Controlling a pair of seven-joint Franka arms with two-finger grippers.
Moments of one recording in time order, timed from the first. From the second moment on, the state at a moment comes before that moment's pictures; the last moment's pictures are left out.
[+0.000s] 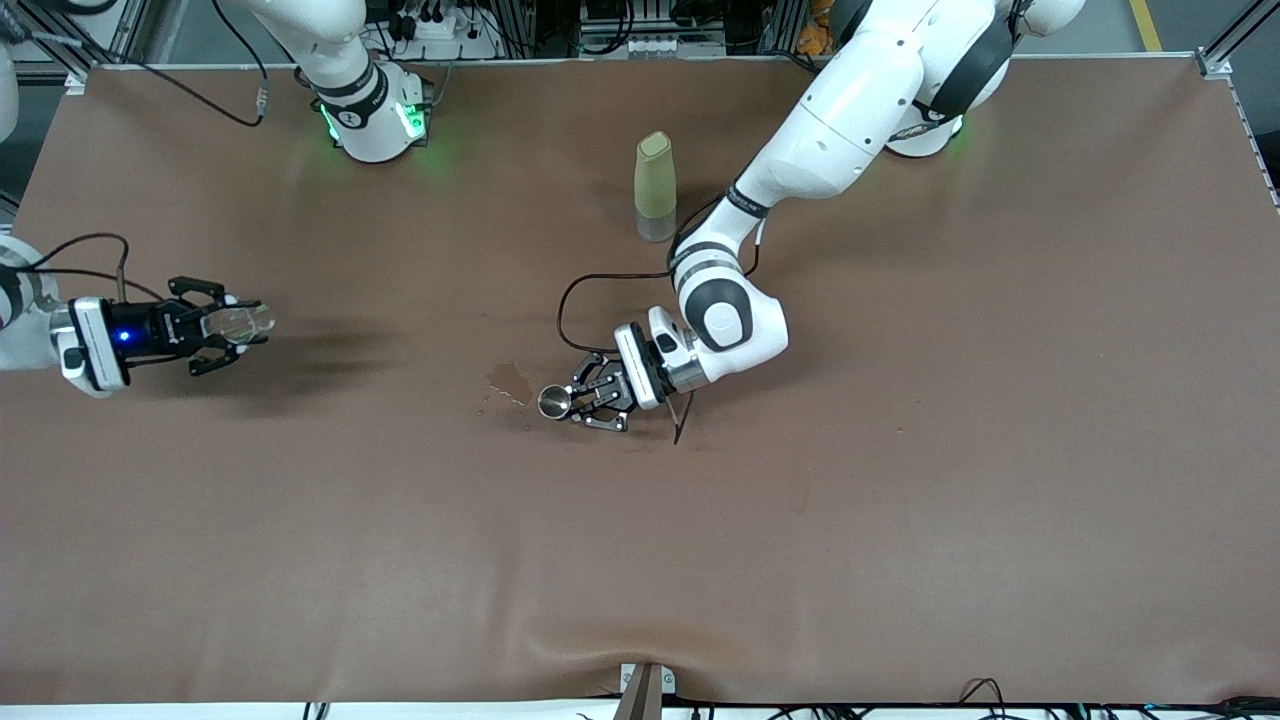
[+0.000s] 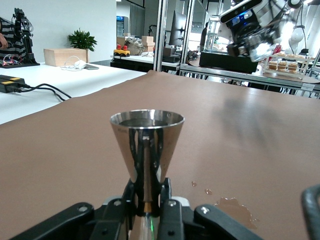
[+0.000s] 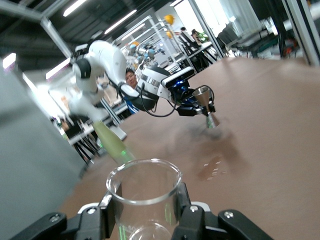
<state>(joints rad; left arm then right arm) -0.67 0.97 -0.11 -1.37 -2.21 2.51 2.46 -0.60 0.63 0.08 -1.74 0.93 1.29 -2.03</state>
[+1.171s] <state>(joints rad) -0.67 0.97 -0.12 -1.38 -2.21 2.51 2.46 -0.69 0.98 0.08 -1.55 0.93 1.43 -2.46</state>
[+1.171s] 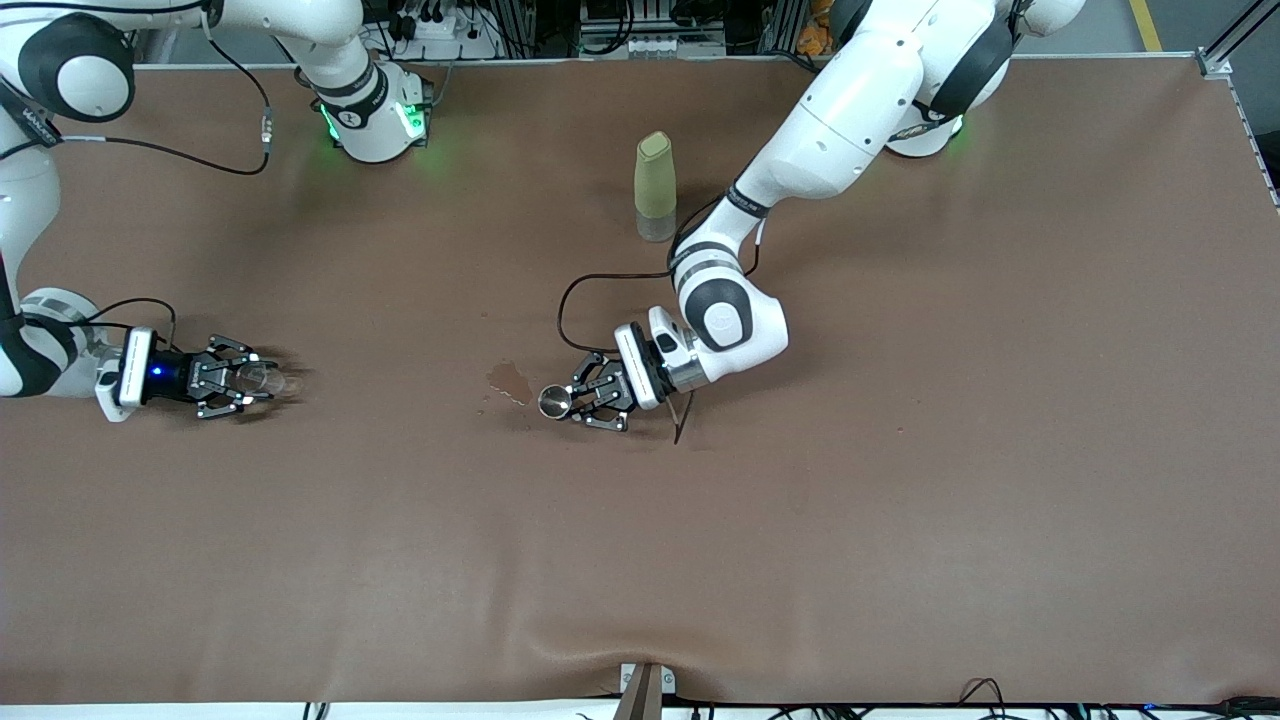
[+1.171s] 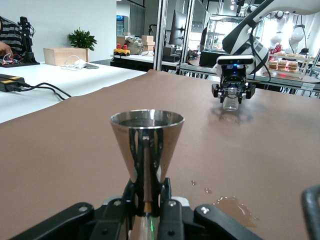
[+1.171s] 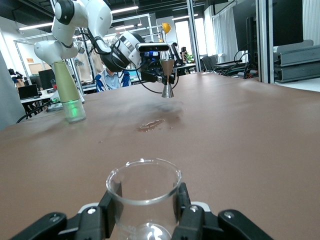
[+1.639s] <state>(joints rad) -0.67 0.97 -0.12 -1.38 -2.21 2.51 2.46 -0.68 1.01 0.09 -1.55 0.94 1.45 -2.49</state>
